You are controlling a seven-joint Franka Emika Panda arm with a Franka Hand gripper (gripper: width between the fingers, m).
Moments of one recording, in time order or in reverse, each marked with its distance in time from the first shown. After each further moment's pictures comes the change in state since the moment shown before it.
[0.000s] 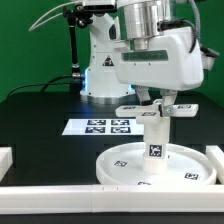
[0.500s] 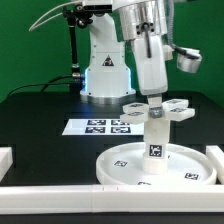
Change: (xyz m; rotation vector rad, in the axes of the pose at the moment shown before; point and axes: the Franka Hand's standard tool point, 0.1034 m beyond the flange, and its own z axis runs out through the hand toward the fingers) arm 0.001 0.001 0.001 0.023 -0.041 0.560
